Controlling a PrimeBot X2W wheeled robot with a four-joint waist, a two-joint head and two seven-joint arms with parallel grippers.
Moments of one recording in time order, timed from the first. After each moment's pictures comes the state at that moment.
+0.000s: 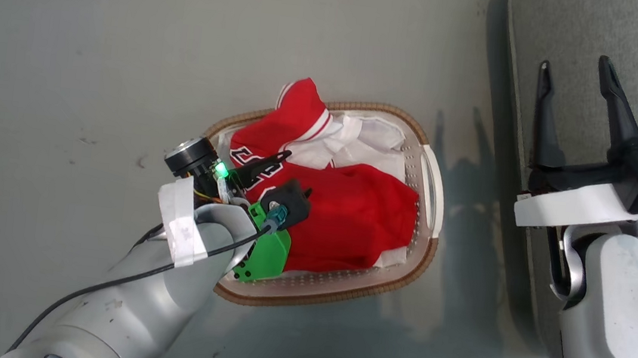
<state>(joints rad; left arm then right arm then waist) -0.84 0.05 -0.92 1.05 -0.02 -0.13 -0.26 -0.48 -0.05 -0.02 0.13 0.02 0.13 -0.26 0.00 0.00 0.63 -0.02</state>
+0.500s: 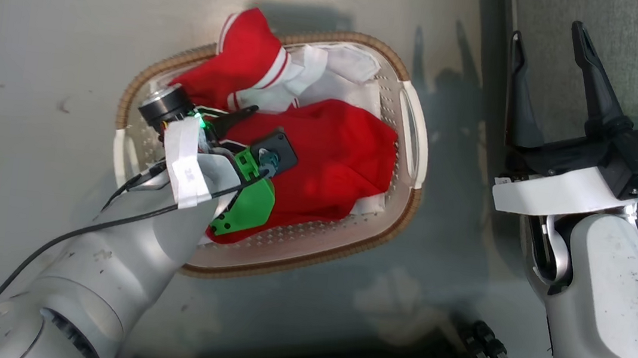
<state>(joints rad) -1.01 0.05 -1.02 1.19 -0.06 -0.13 -0.15 -0.53 -0.05 0.07 0.08 0.07 0.13 -0.26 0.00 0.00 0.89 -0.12</state>
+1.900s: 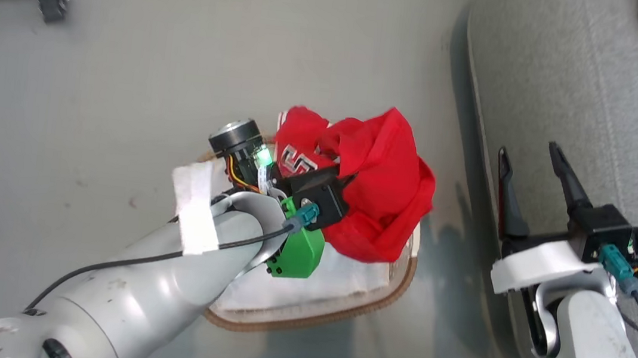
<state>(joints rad) -0.94 0.11 -1.25 0.83 -0.32 -0.13 -0.26 -0.35 -0.05 0.02 0.25 0.01 0.13 -0.26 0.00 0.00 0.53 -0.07</state>
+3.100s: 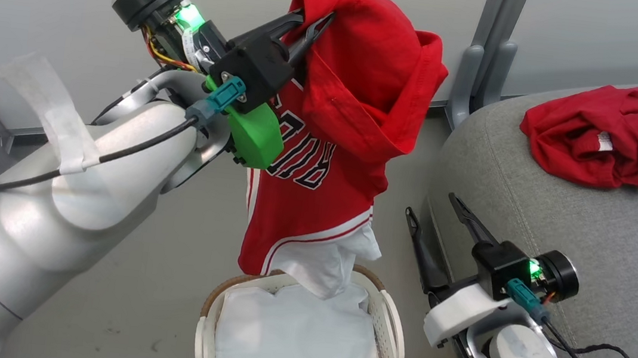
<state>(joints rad) -1.10 0.39 -1.07 0.37 -0.43 -0.04 -0.16 -0.30 -0.05 0.26 0.33 0.04 0.13 -0.26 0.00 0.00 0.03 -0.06</state>
